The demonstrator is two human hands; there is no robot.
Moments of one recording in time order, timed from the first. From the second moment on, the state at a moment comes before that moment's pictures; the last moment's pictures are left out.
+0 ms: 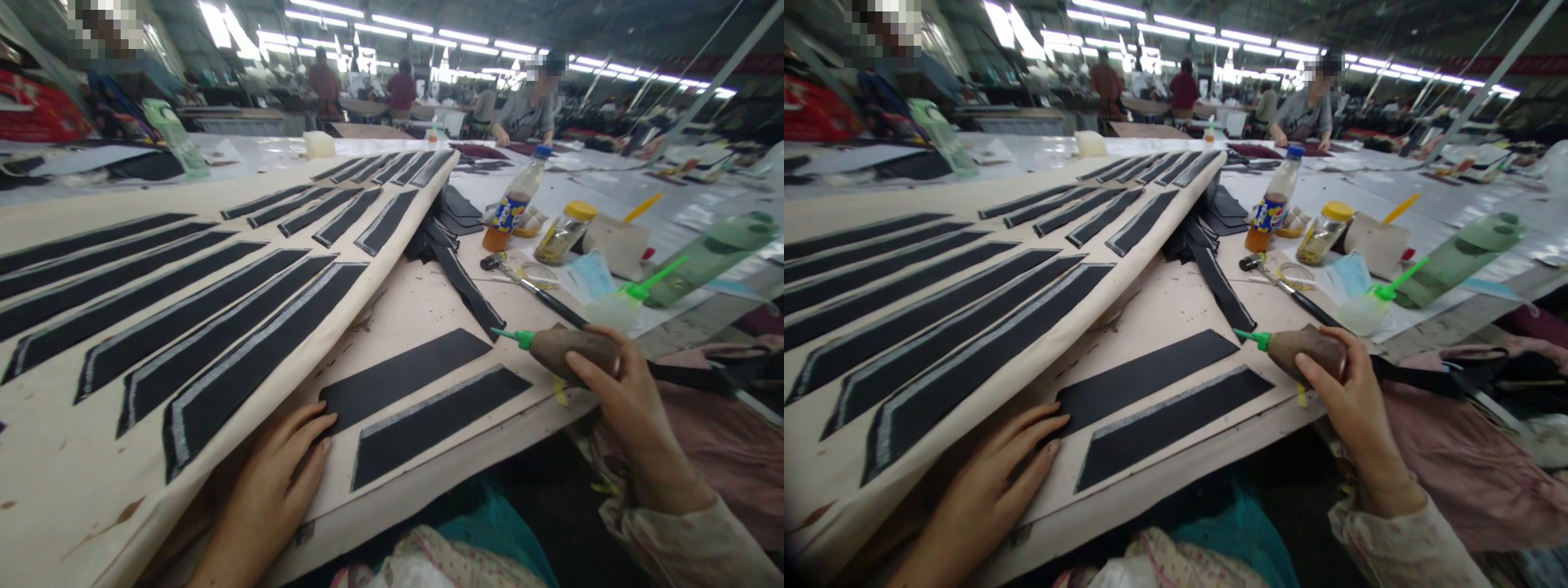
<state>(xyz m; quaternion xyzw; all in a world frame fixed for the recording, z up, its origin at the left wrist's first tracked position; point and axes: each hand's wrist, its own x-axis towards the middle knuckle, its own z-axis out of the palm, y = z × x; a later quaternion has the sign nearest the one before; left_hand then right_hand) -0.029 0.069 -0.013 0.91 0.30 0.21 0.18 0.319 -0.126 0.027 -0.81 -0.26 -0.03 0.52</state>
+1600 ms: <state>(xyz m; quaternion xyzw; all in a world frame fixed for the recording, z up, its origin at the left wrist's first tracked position) -0.030 0.070 -0.017 0.92 0.29 0.21 0.17 0.308 -0.110 0.027 -0.86 -0.34 -0.08 0.37</state>
